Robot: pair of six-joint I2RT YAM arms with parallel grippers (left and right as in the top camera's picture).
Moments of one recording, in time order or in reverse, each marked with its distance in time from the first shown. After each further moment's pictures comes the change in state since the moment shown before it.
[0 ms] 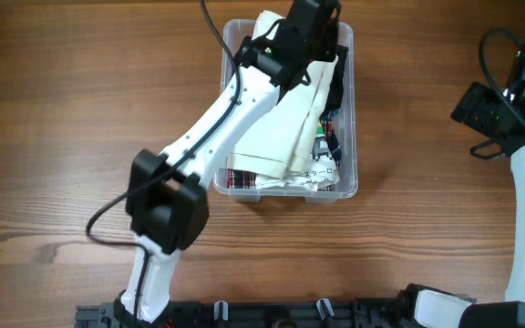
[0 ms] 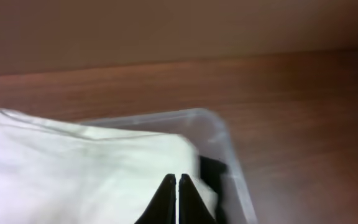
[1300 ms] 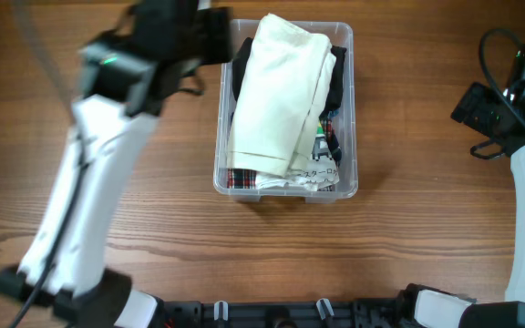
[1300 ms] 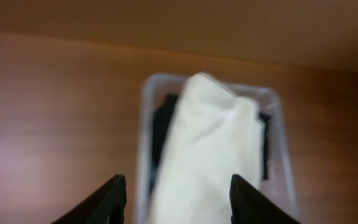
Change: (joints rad) left arm 0.236 -0.519 0.005 -0.639 0.043 -0.027; right arm 0.000 0.000 0.000 0.000 0.000 0.000
